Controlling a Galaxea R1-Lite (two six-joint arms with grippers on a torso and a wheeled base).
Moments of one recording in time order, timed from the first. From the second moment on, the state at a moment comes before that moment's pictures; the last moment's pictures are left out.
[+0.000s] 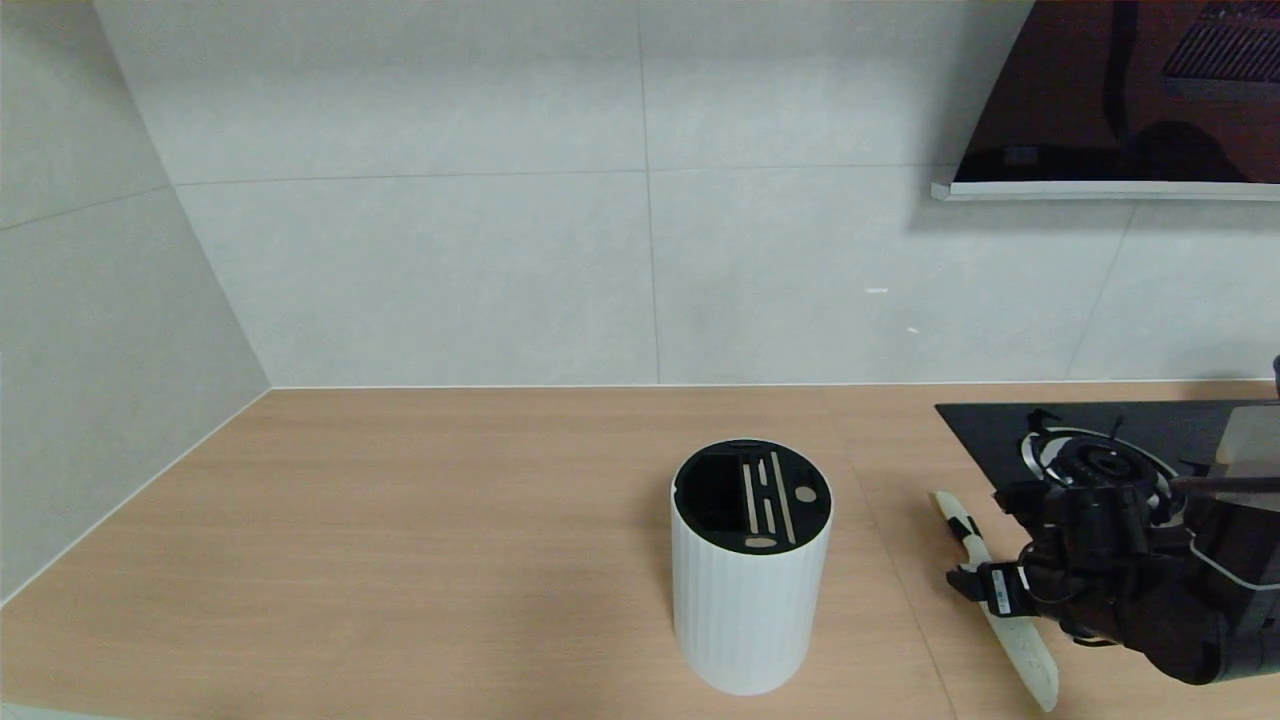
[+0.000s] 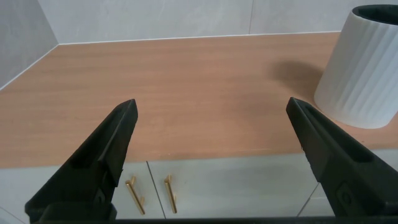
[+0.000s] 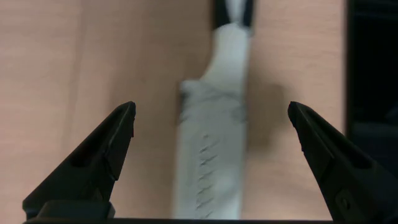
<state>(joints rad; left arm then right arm) 0.00 0.00 0.00 0.01 -0.06 0.01 0.05 2.22 -0.51 -1.00 -0.06 -0.03</state>
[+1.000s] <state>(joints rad) 0.00 0.00 0.00 0.01 -0.06 0.01 0.05 2.24 -0.50 -1.00 -0.06 -0.03</state>
